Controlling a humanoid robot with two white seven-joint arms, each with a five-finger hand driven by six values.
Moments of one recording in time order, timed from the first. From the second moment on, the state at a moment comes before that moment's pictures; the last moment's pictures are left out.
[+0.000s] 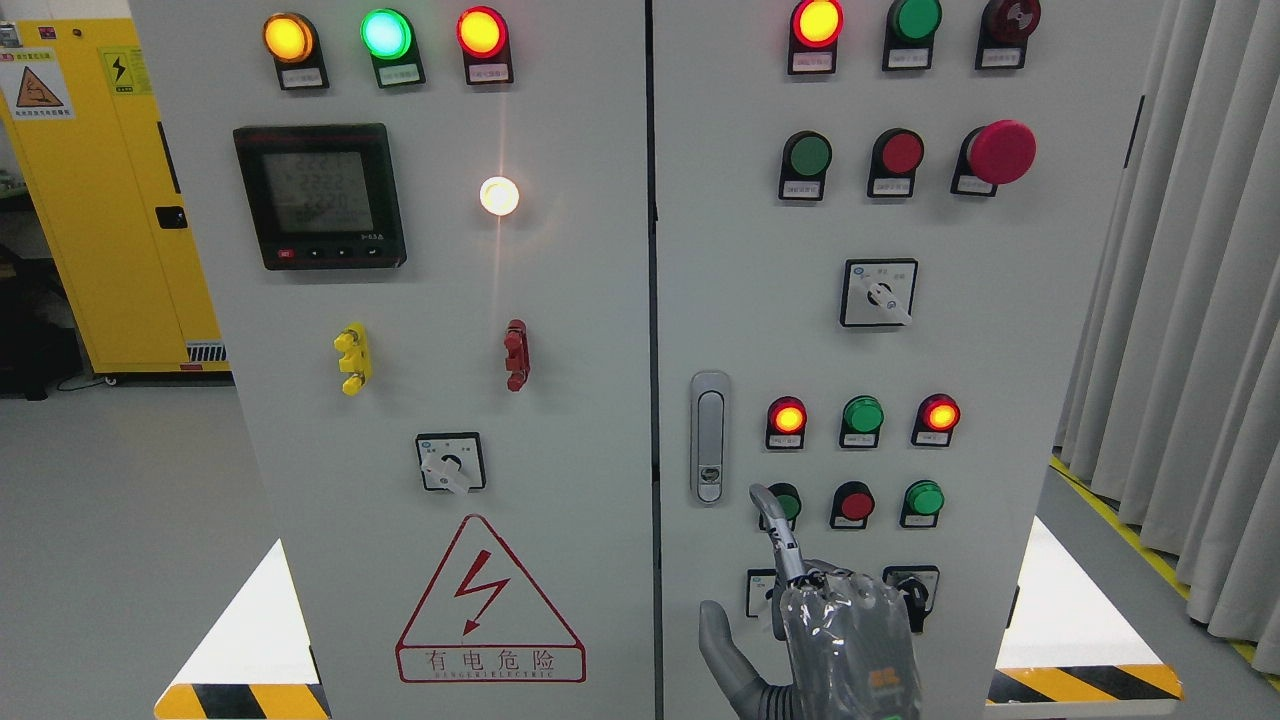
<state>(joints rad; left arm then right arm) 0.04 -0.10 -0.08 0.00 0.15 -0.04 0.10 -0.15 0.11 0.29 -1.91 1.37 0.05 -0.21</state>
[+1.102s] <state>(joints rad) 0.04 -0.10 -0.08 0.00 0.15 -0.04 0.10 -0.25 0.12 0.30 -1.74 1.51 0.10 -0.23</state>
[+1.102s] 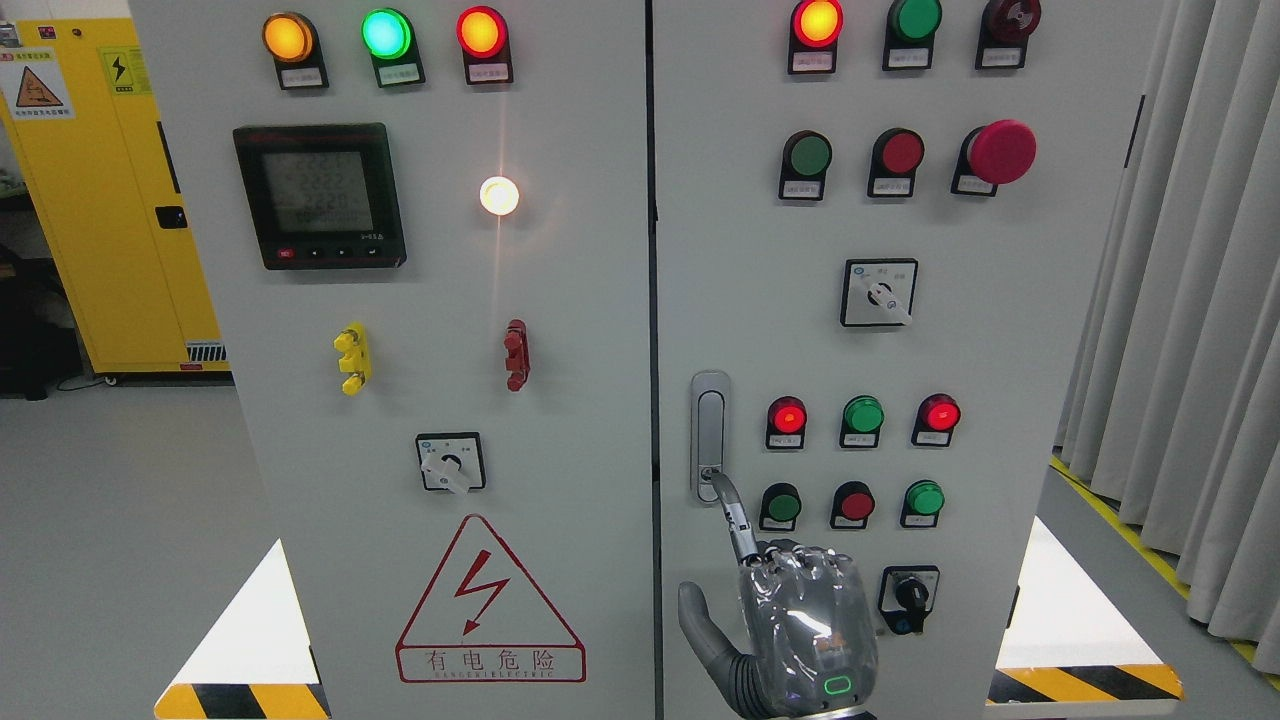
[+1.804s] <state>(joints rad) 0.04 -0.10 -0.08 0.00 0.15 -0.04 0.10 -0.29 0.12 0.29 -1.69 1.51 0.12 -0.22</state>
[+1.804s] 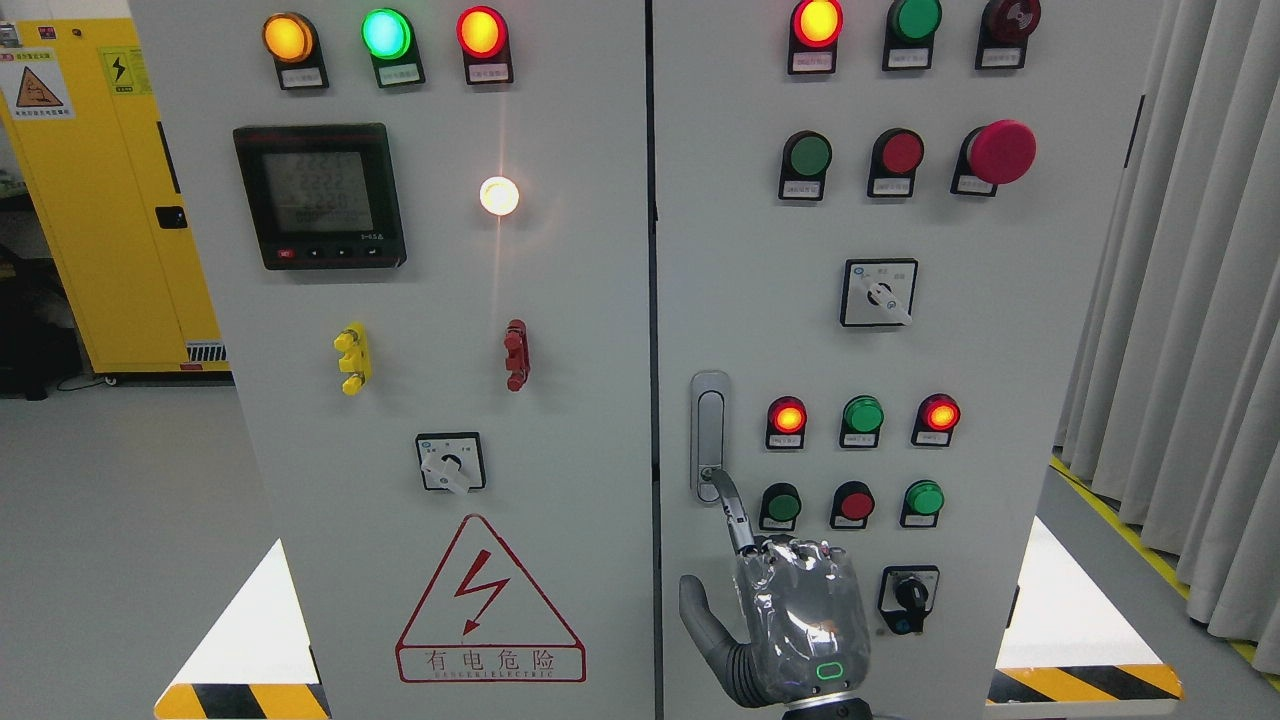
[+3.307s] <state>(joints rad) 0.04 -0.10 -0.08 0.00 0.15 -0.04 0.10 -0.30 0.13 0.30 -1.66 1.50 0.14 -0.22</state>
